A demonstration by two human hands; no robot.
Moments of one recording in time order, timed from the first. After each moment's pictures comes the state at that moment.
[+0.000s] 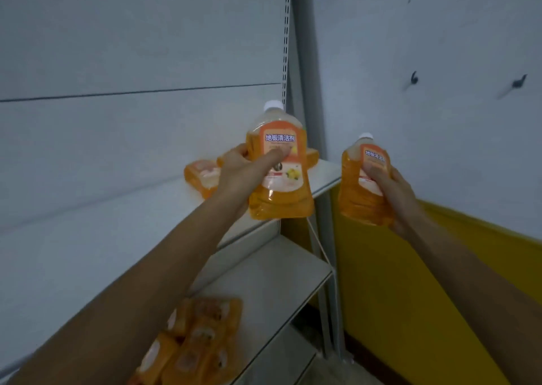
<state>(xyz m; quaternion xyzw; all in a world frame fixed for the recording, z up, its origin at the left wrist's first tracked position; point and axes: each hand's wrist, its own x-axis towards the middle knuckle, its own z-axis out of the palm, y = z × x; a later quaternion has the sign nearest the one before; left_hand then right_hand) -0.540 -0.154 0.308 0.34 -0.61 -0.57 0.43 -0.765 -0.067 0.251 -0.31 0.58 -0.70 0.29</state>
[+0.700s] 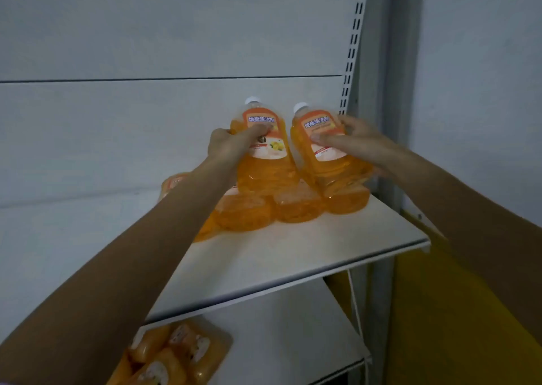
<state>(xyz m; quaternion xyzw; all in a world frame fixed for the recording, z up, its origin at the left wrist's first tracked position) -0.655 -0.330 0.313 0.54 -0.46 -0.45 0.55 -0.859 -0.342 0.320 -0.64 0.58 -0.40 0.31</state>
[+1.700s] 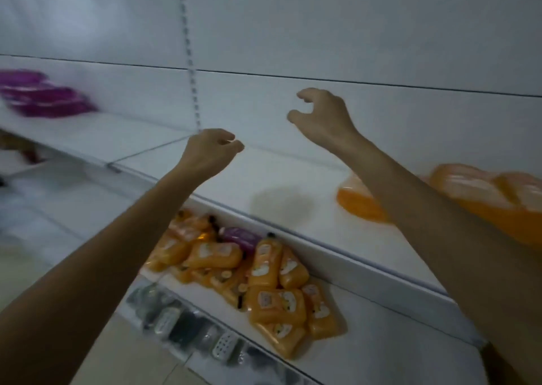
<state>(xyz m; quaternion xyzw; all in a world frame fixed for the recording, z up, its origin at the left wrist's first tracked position) -0.469 -0.105 0.317 0.83 -0.38 0.00 0.42 -0.586 -0.248 0.353 -0.88 0.25 -0.35 0.20</state>
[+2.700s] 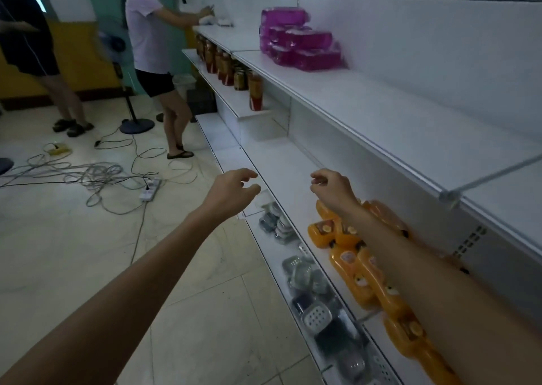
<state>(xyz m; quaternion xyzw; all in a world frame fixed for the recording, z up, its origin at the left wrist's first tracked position) -0.064 0.220 0.165 0.93 -0.10 0.01 0.36 -0.050 0.001 0.122 -0.90 0.06 -0.07 0.42</state>
